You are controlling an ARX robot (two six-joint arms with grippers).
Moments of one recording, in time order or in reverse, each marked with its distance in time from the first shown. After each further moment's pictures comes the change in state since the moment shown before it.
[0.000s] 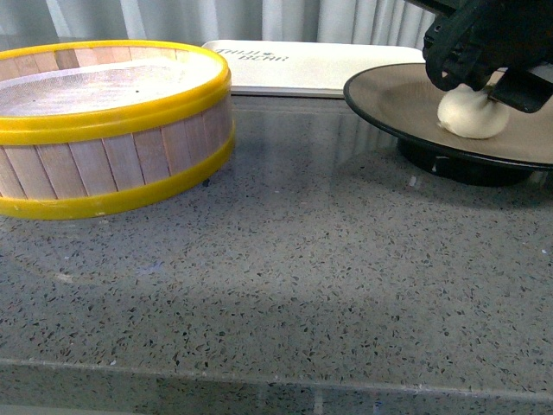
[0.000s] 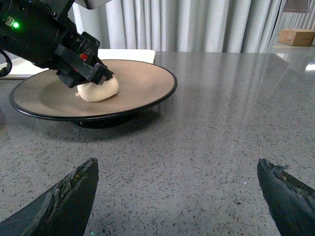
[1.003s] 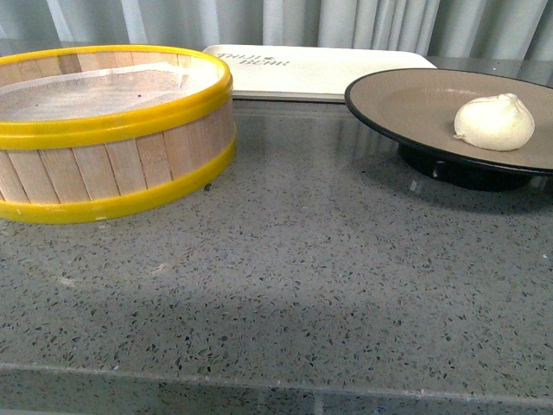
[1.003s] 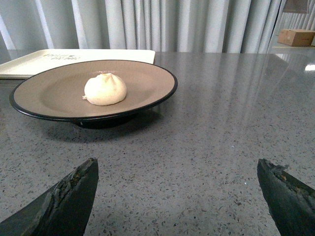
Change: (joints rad) left arm 0.192 -0.740 -0.593 0.277 0.054 0.048; right arm 0.000 0.000 0.000 0.000 0.000 0.000
